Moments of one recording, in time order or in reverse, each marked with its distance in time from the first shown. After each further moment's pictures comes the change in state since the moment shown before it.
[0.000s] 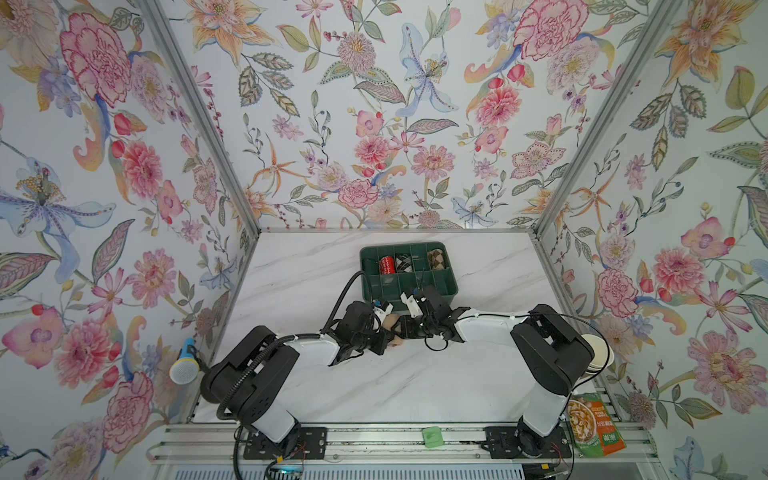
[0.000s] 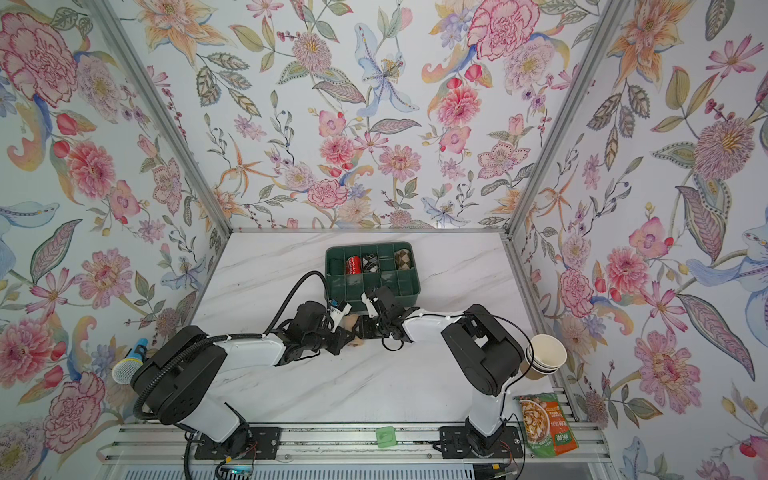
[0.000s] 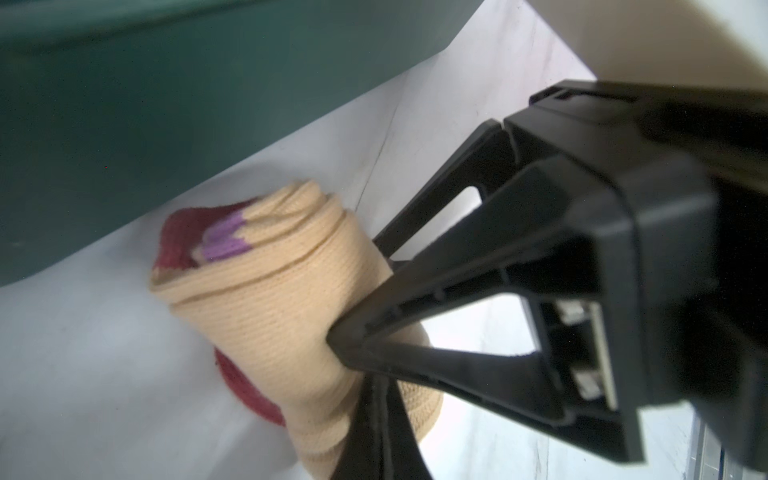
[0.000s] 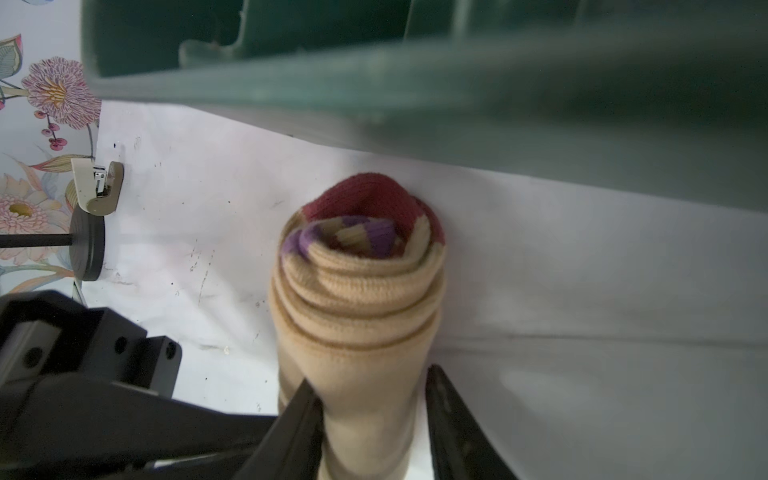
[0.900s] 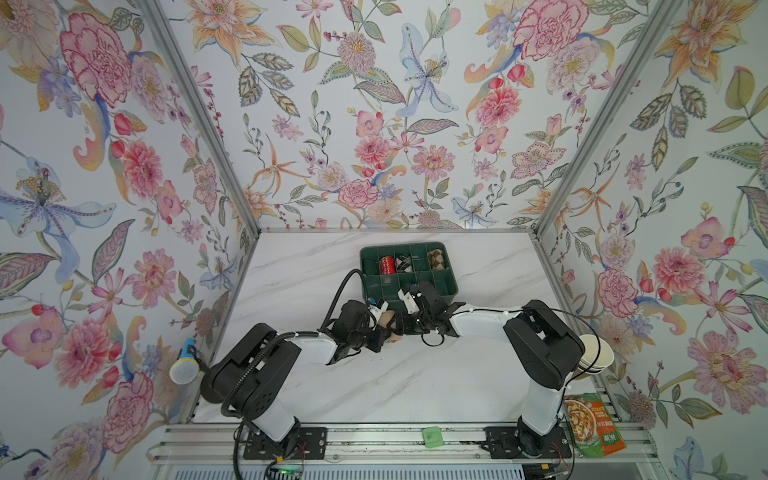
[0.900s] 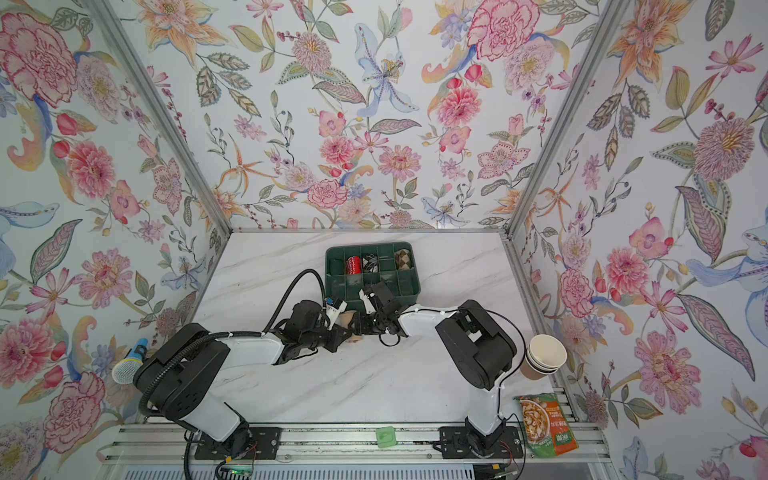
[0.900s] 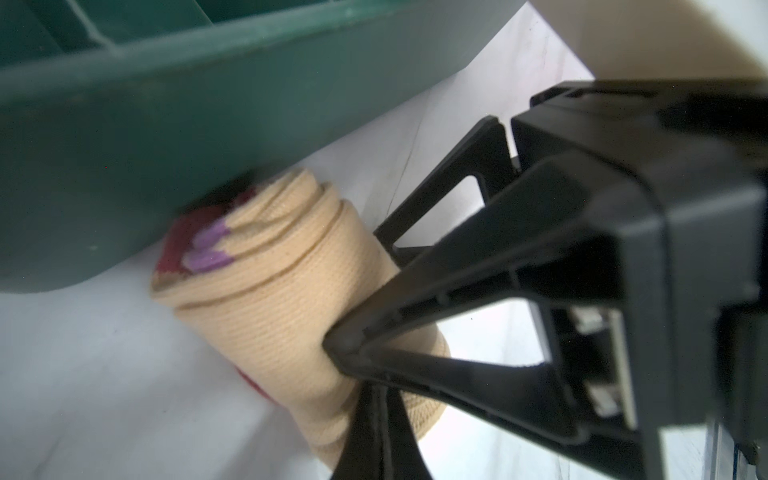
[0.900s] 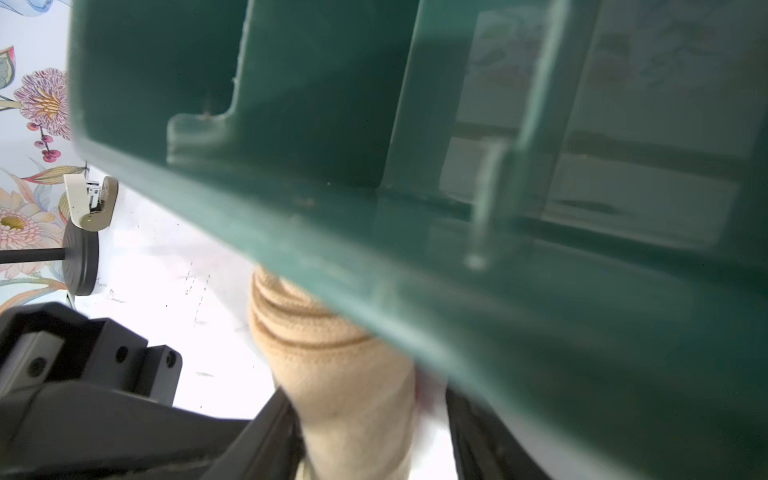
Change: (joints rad) left arm 0.044 0.023 -0.021 0.063 0.017 0.000; right arm -0.005 0.060 0.081 -0.034 -0.002 -0.012
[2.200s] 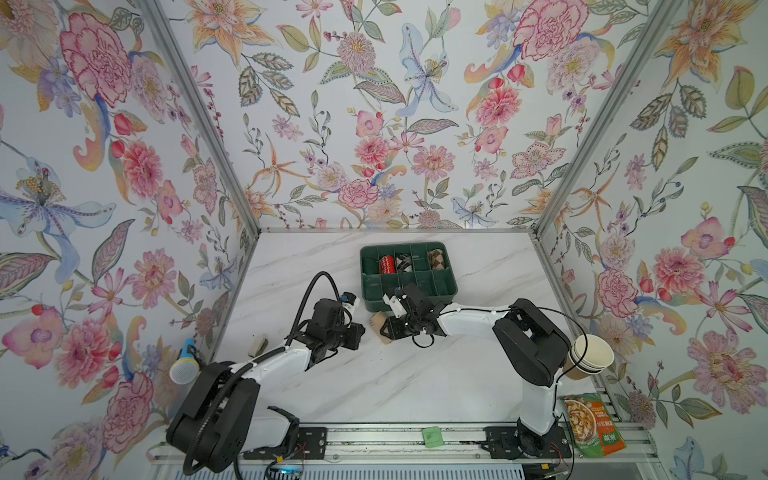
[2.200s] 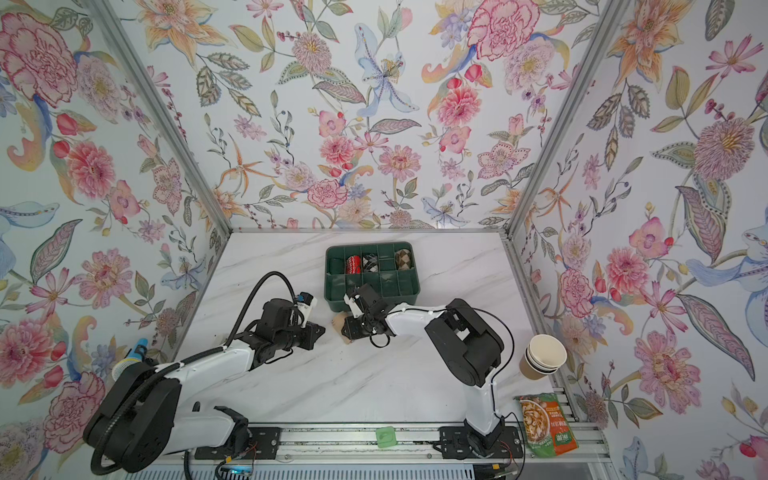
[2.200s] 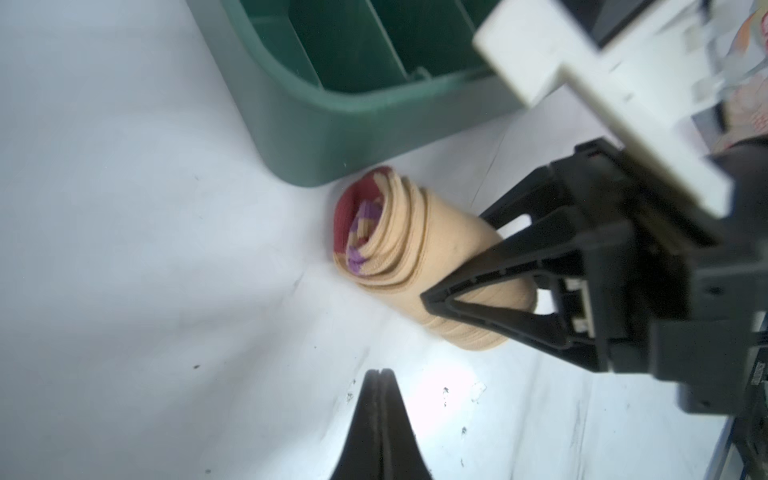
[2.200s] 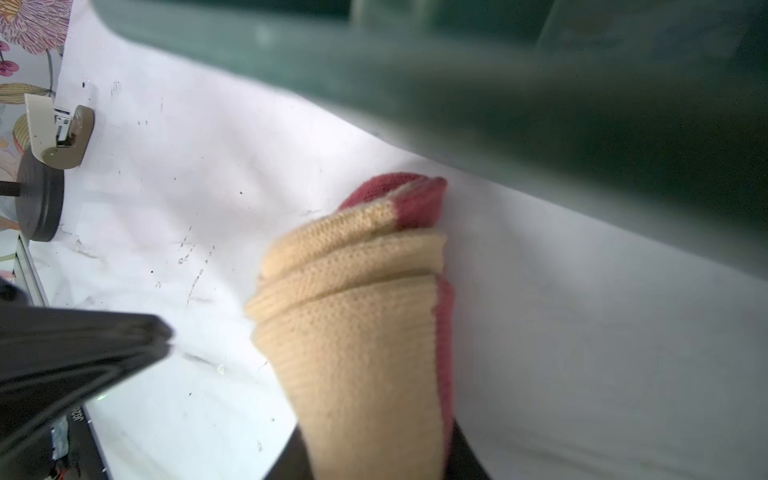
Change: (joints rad) left arm 0.177 -0.353 -0.066 -0.297 -0.046 0.012; right arm 0.074 0.064 0.102 -0.088 0.024 -0.111
